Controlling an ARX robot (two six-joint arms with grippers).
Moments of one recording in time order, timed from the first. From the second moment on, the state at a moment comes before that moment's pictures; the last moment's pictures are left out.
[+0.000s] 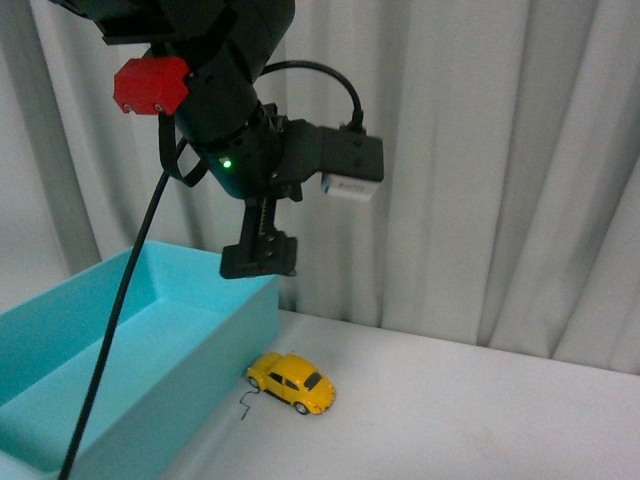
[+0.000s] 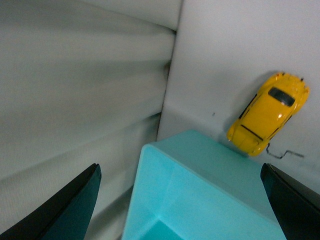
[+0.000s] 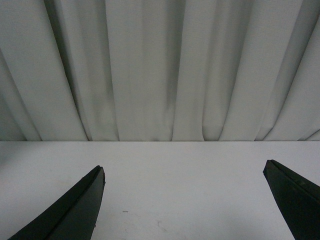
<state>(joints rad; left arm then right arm) -0.16 1.88 1.48 -0.49 -0.04 1.30 0.00 0.00 0.01 0.00 0.00 -0.01</state>
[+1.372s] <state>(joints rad) -0.22 2.17 1.49 -0.54 -0.14 1.41 0.00 0.00 0.01 0.00 0.00 -0.01</state>
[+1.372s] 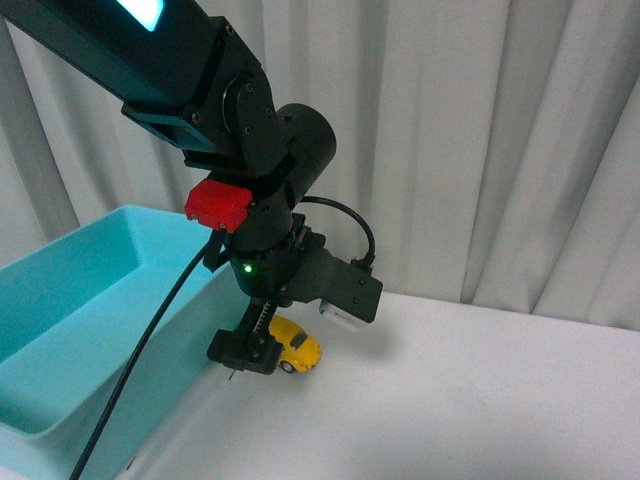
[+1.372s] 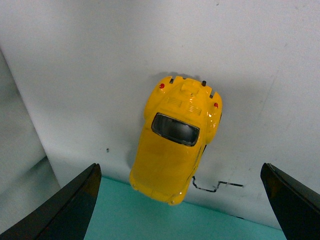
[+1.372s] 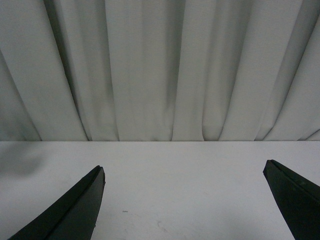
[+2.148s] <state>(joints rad) -0.16 2.30 1.56 -0.49 -0.13 1.39 0.00 0.00 0.01 0.00 0.00 -0.01</state>
